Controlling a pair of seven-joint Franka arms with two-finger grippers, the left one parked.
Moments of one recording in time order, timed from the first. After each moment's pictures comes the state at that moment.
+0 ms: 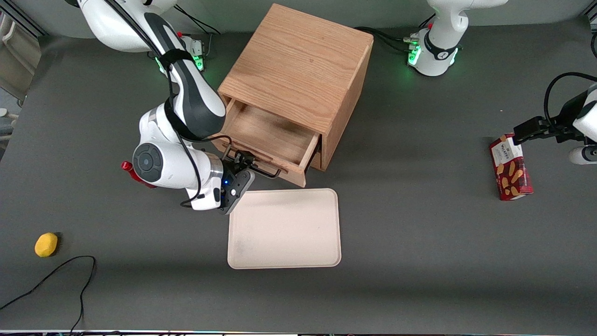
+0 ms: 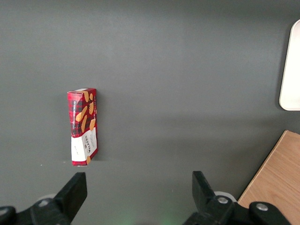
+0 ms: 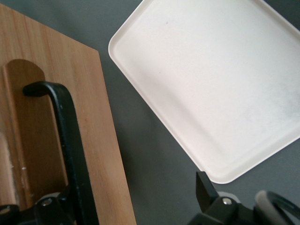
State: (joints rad) arm 0.50 0.49 -0.10 -1.52 0.44 1.91 -0.60
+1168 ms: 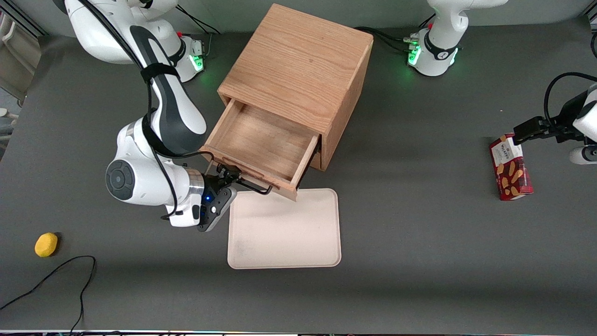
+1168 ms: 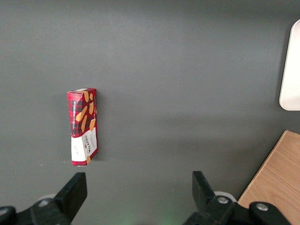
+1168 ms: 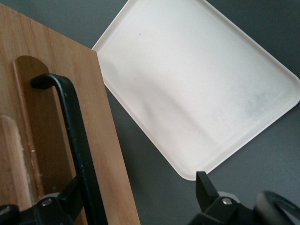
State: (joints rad) arm 0.42 0.56 -0.10 -1.40 0.44 1.86 -0.61
